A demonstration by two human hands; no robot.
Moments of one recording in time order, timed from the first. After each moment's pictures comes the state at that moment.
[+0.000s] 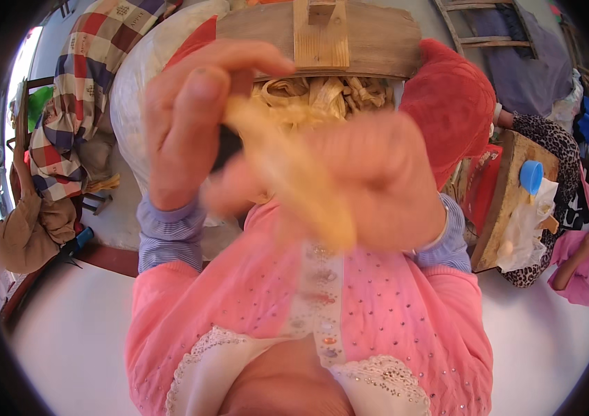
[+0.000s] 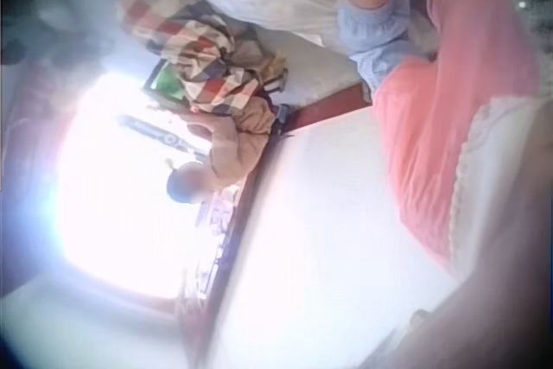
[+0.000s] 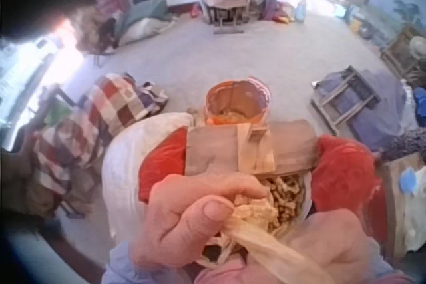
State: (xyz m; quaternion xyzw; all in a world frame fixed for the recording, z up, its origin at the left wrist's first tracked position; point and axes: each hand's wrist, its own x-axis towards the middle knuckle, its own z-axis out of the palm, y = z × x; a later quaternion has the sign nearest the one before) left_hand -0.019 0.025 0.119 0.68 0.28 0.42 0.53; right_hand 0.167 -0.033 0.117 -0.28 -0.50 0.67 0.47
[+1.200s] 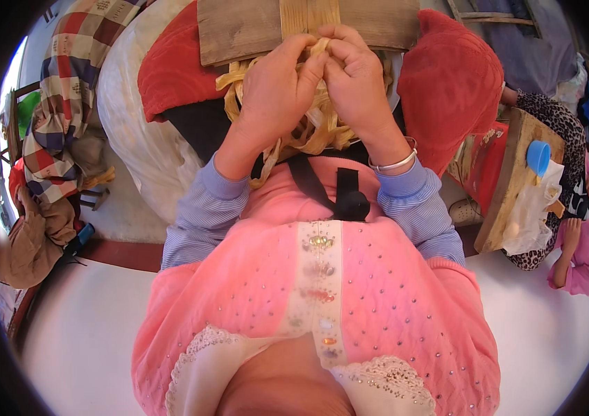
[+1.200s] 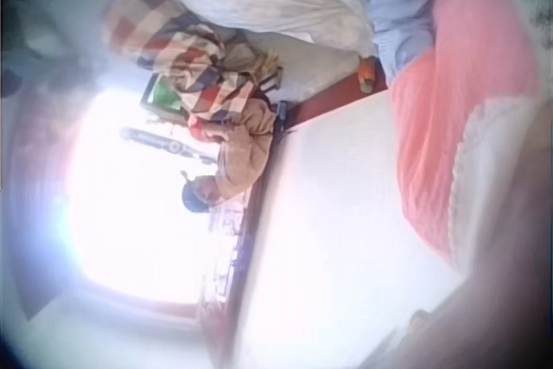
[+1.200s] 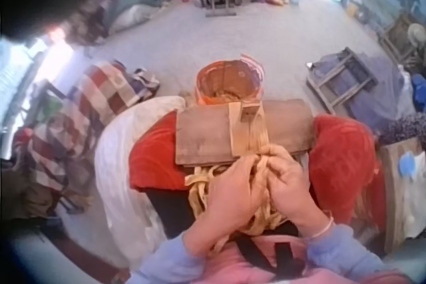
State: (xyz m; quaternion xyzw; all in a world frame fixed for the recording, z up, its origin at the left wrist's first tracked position) left_hand 0.049 0.006 -0.007 0.73 0.49 0.32 0.36; right_hand 0.185 -0.011 -0.029 -0.54 -0.53 0.41 0.51
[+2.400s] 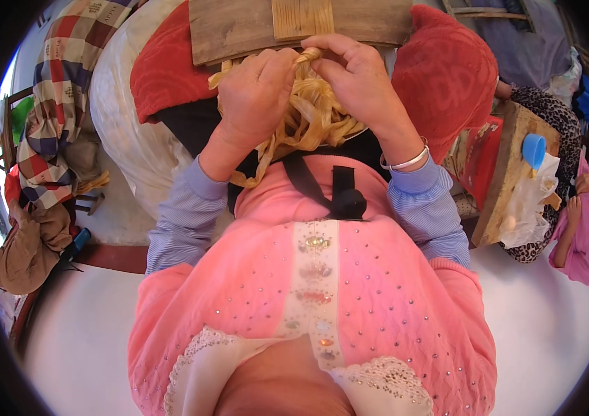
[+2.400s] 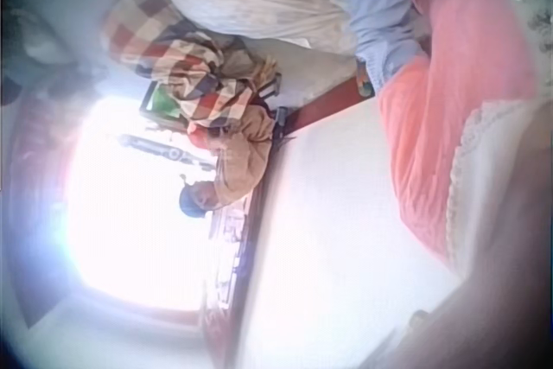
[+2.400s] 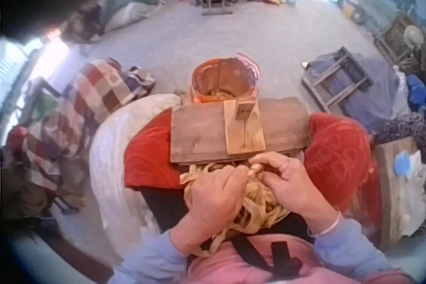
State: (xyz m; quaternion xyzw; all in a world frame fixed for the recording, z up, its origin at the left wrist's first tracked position) left_hand 0.026 0.007 -0.029 0.83 0.38 0.39 0.11; right_hand 0.199 -0.013 -0.016 -0.57 -0.50 0.51 0.40
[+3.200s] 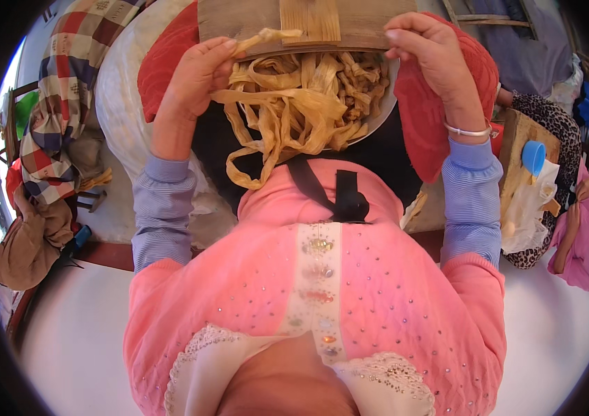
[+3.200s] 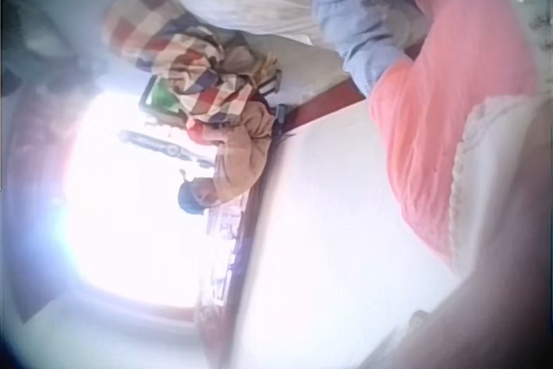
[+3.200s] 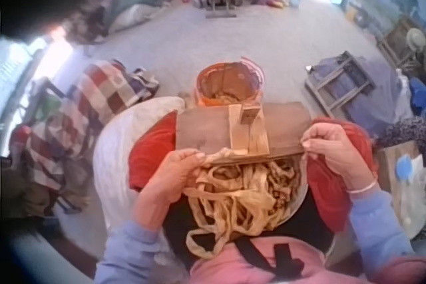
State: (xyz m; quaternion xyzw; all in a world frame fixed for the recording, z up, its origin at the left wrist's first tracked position) left_hand -0.044 0.063 -0.019 0.41 0.42 0.28 0.76; right_hand 0.282 0.027 0.005 -0.55 -0.54 0.54 0.33
